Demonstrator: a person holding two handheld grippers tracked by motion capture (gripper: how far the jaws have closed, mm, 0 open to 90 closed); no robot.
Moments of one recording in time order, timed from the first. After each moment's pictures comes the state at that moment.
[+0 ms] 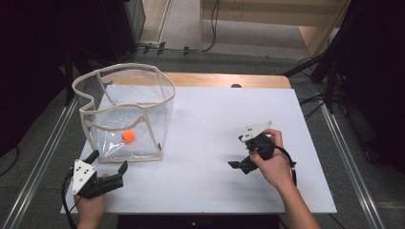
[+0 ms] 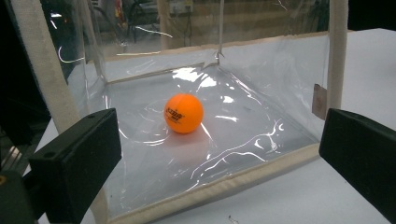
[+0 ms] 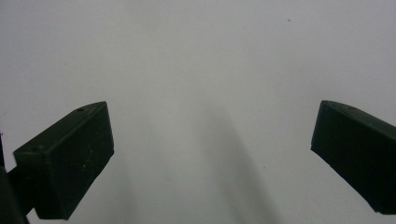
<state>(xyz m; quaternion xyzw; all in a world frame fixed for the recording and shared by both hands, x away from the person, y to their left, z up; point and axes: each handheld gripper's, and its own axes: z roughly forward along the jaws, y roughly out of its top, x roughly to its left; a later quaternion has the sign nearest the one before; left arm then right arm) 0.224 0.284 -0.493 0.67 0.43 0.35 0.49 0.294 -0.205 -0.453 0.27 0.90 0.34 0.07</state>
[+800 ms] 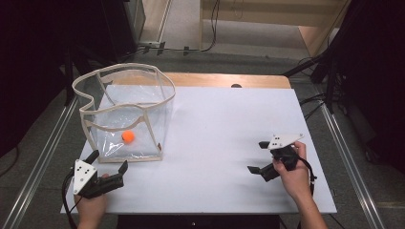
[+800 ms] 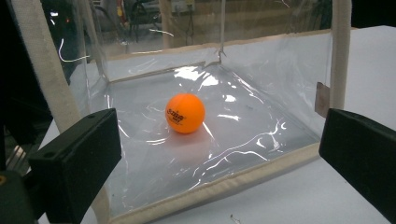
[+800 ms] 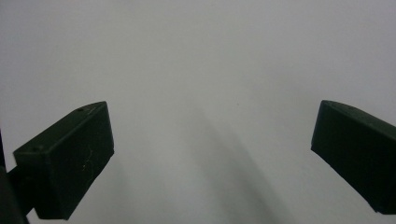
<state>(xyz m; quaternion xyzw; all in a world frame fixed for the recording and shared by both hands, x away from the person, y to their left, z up) 0.224 0.283 -0.493 0.67 0.43 0.35 0.49 0.265 -0.268 -0.474 0.31 0.86 0.40 0.09</state>
